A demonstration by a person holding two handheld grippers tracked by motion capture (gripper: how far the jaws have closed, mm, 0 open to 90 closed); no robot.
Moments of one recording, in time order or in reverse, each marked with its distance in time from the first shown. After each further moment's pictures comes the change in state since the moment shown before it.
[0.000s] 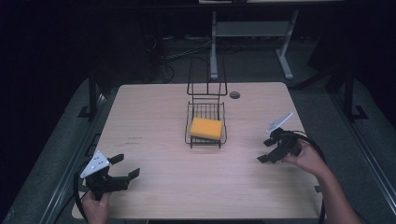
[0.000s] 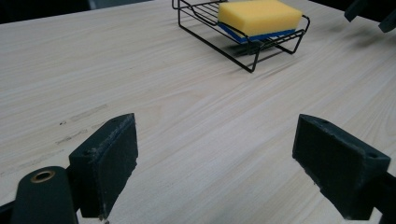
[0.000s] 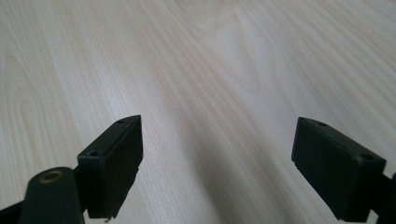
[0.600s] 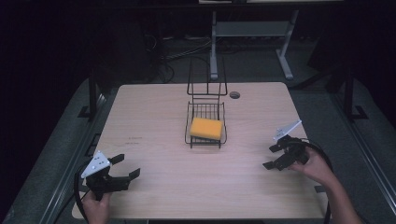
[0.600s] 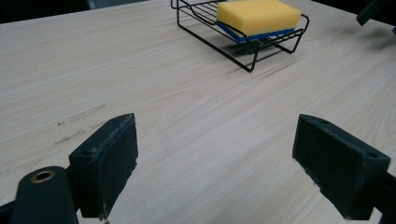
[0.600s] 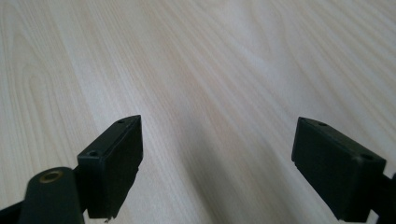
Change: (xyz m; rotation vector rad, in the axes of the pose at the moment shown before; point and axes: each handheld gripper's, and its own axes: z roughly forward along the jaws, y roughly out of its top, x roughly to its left) left arm -0.002 0.000 0.001 0.000 -0.004 -0.003; right arm 0.010 -0.028 -0.006 -0.027 -0.009 0.018
